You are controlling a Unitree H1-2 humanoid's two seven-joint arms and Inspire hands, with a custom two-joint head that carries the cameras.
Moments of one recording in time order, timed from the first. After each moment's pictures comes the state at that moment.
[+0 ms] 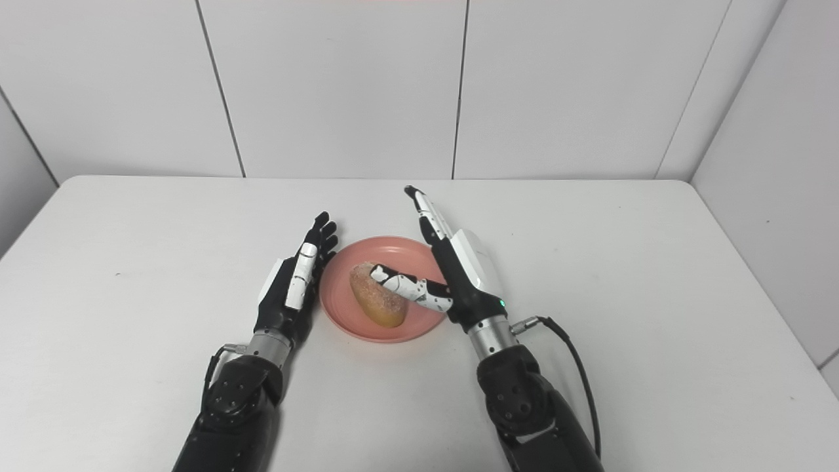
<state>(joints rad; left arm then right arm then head) -0.35 -0.04 -0.04 0.36 -0.04 -0.09 -0.09 -0.34 -0.07 0.22 0.18 -0.37 -0.20 -0.09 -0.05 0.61</state>
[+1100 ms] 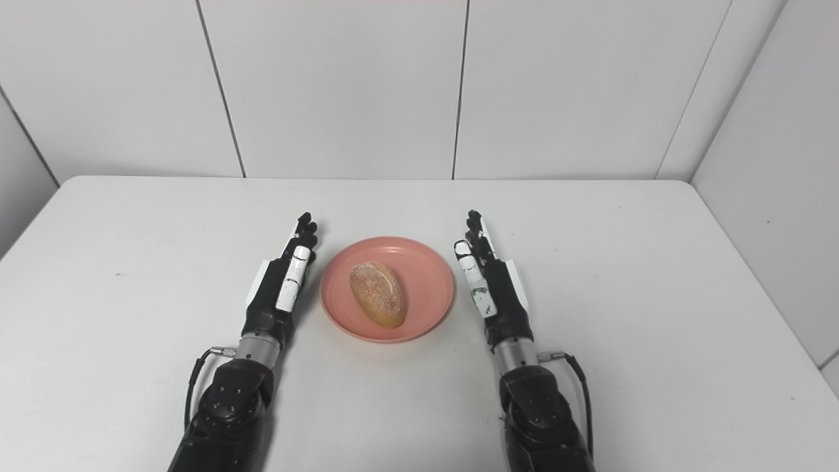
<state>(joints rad) -0.33 -0.03 -0.04 0.33 0.06 -0.09 0.00 -0.31 -0.01 0.05 0.27 0.00 -0.10 0.02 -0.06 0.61</state>
